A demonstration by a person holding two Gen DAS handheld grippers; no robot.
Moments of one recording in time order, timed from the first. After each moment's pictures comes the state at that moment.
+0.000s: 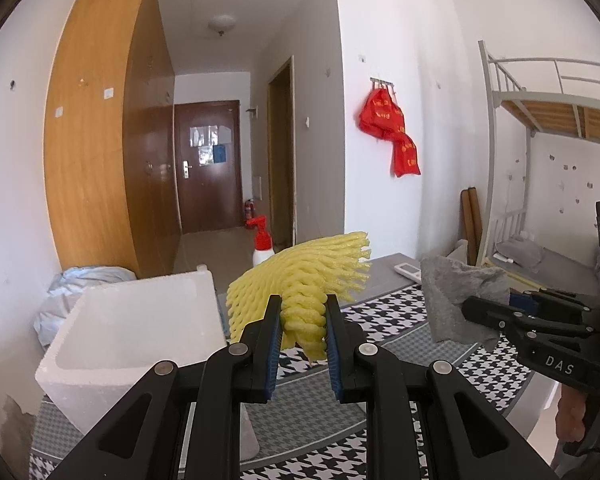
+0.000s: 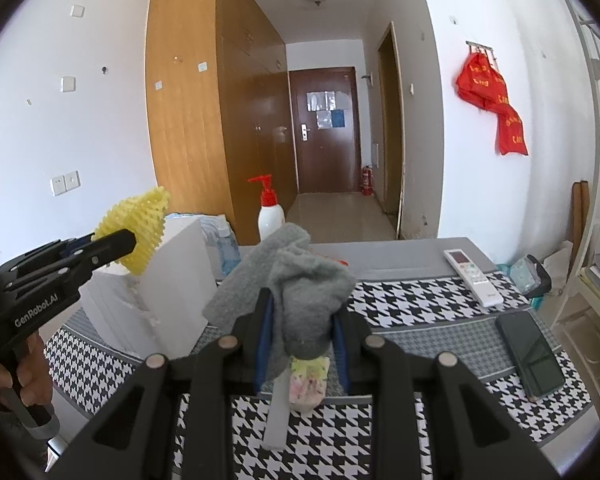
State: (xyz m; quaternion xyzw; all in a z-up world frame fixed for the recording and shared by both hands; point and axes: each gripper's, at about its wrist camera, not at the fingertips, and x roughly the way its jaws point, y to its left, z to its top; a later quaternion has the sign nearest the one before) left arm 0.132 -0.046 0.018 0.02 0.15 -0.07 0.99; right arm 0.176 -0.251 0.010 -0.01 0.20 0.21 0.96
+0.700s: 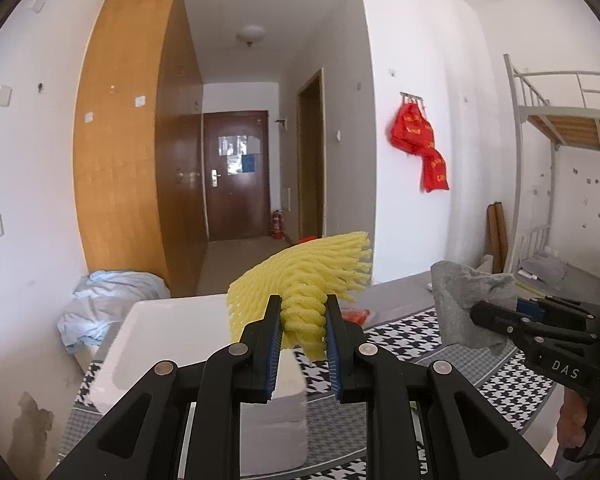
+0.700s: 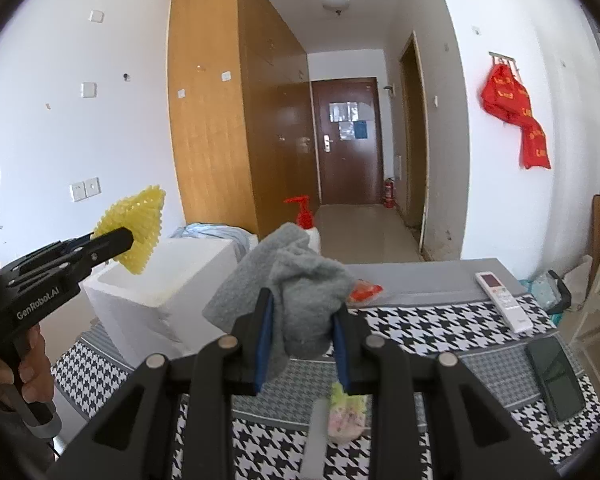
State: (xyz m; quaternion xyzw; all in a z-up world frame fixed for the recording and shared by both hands) left arm 0.123 -0.012 0.031 0.01 0.13 -0.02 0.99; right arm 0.185 -0.220 0.023 -0.01 0.18 0.25 0.95
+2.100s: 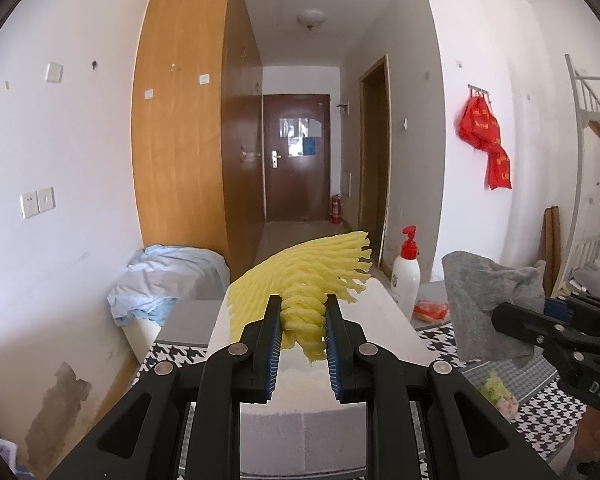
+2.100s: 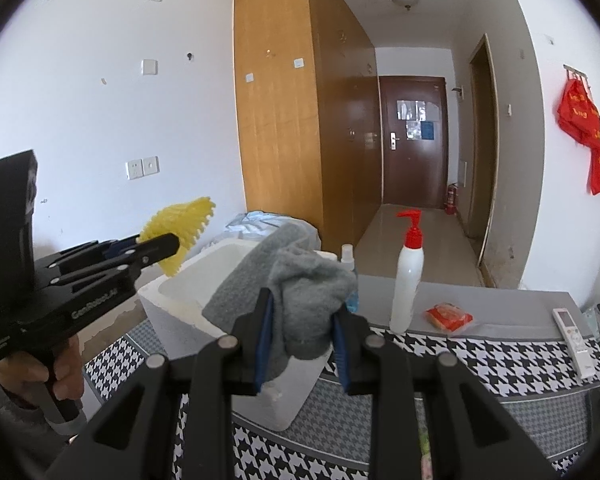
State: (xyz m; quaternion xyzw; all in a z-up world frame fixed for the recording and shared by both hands) left arm 0.143 0.043 0.033 -0.01 0.16 0.09 0.98; right arm 0.200 -0.137 0.032 -0.04 0.19 0.36 0.91
